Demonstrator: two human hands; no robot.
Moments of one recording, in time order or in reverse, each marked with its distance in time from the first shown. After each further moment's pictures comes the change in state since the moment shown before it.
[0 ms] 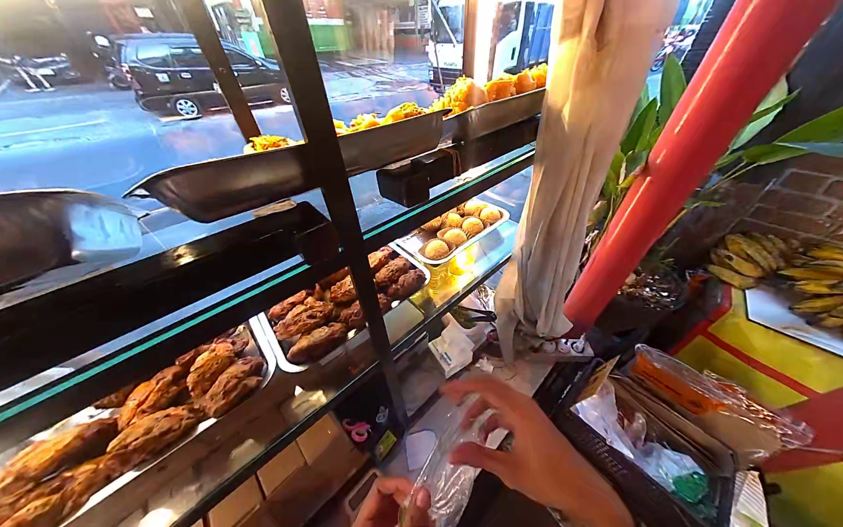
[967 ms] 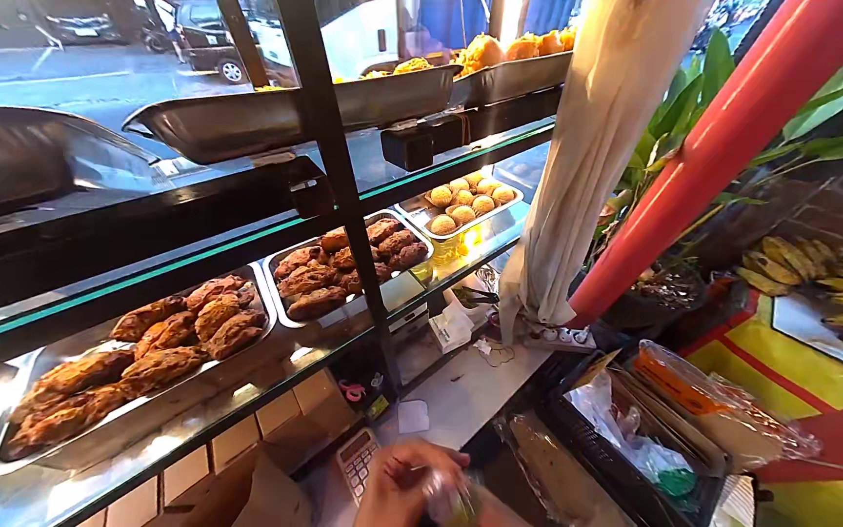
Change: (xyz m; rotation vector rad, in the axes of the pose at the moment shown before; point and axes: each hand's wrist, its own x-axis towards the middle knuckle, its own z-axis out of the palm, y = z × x) left_hand 0.011 -0.002 0.021 0.021 -0.387 -0.011; right_hand -0.115 0.047 0.066 1.224 -0.097 0.815
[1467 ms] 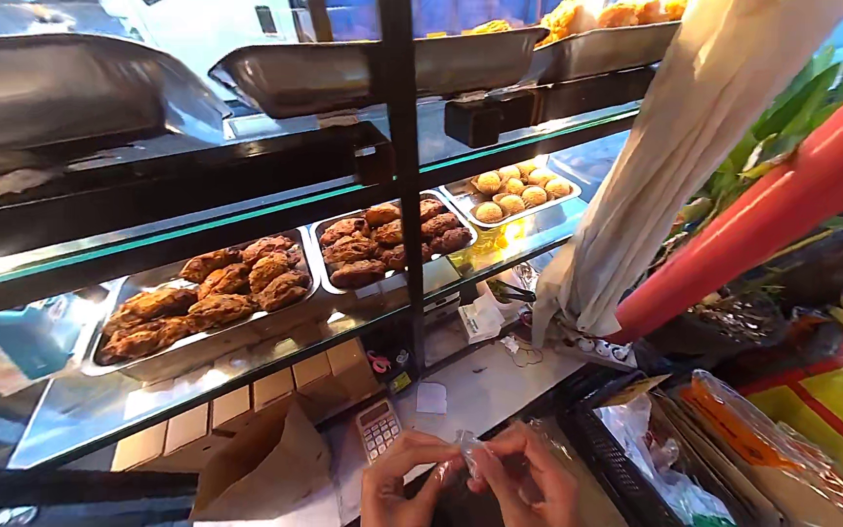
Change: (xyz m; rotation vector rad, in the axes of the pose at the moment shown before) left_hand -0.033 0.003 0.013 0.332 0.434 0.141; right_hand -0.001 -0.030 0.051 -0.763 0.245 -0.900
